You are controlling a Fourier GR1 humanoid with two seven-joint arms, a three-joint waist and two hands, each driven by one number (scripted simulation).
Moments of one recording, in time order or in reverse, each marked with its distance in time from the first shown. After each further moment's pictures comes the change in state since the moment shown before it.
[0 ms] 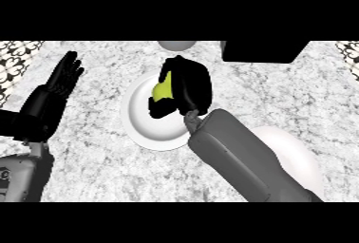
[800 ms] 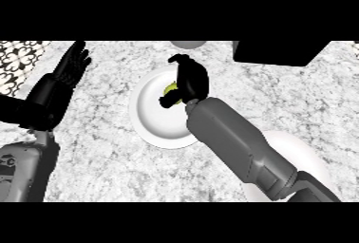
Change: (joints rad) left arm -0.085 -0.010 -0.004 0.034 0.005 -0.029 0.016; right arm -0.171 0.005 0.106 0.503 -0.394 -0.283 -0.196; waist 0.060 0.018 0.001
